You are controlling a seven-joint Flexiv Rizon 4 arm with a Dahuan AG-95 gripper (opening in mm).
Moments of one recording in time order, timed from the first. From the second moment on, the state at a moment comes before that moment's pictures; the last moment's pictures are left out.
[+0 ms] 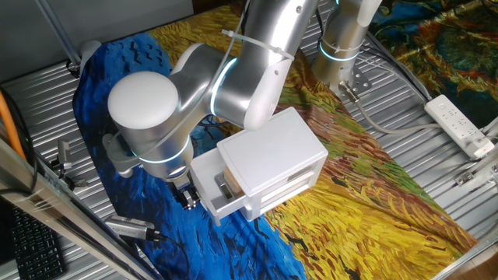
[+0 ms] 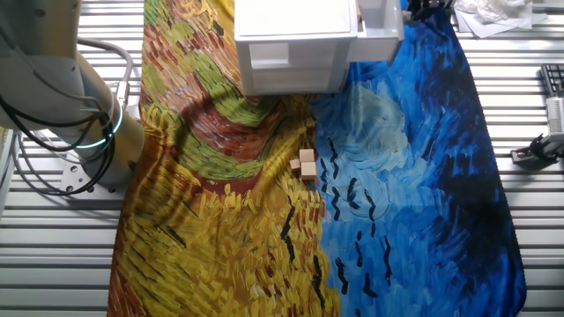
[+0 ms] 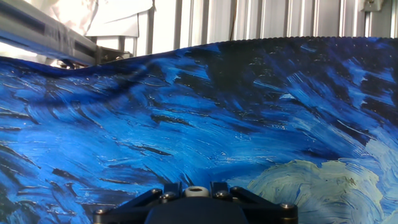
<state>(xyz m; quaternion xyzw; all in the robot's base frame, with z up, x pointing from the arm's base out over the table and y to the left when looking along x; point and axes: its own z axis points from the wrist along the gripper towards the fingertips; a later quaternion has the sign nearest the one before) 0.625 0.239 0.155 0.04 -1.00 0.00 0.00</state>
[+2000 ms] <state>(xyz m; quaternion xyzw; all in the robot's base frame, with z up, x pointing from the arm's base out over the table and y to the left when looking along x) 0.623 0.238 0.155 0.04 -1.00 0.01 -0.02</state>
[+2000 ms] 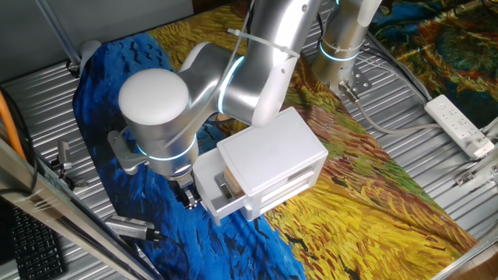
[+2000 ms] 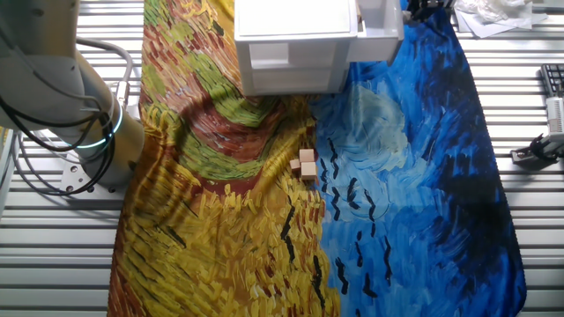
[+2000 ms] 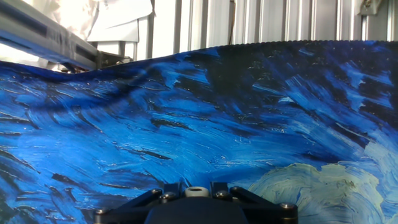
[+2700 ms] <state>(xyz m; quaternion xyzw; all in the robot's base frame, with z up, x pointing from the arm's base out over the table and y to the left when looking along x) 0.624 0.239 0.155 0.05 -1.00 0.00 -0.02</state>
